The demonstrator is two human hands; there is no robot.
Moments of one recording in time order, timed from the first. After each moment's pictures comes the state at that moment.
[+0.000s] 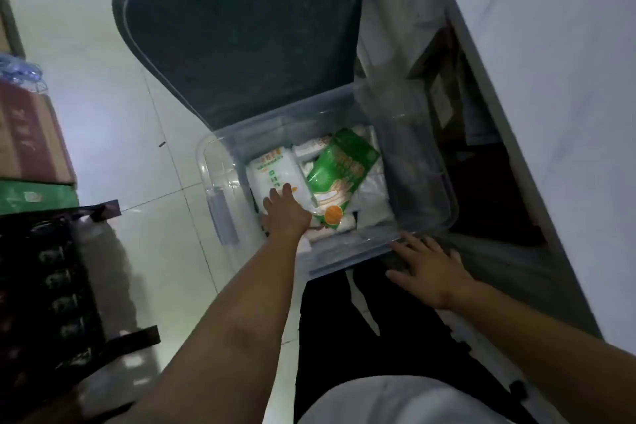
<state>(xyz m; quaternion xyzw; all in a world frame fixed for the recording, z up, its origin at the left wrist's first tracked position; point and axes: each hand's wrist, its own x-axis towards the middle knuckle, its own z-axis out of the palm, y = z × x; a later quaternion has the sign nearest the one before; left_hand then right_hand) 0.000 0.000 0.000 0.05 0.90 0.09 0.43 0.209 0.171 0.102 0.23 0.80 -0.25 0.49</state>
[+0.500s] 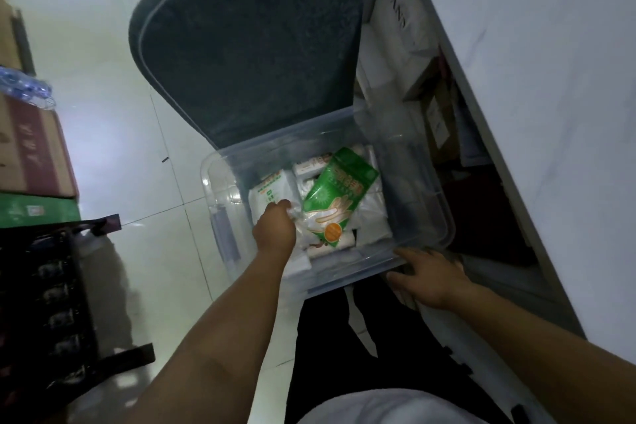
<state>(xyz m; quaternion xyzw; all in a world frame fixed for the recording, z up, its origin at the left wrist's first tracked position) -0.014 -0.015 0.015 0.09 0.94 0.13 0.31 0.190 0.185 0.104 0.31 0.79 -0.25 0.47</state>
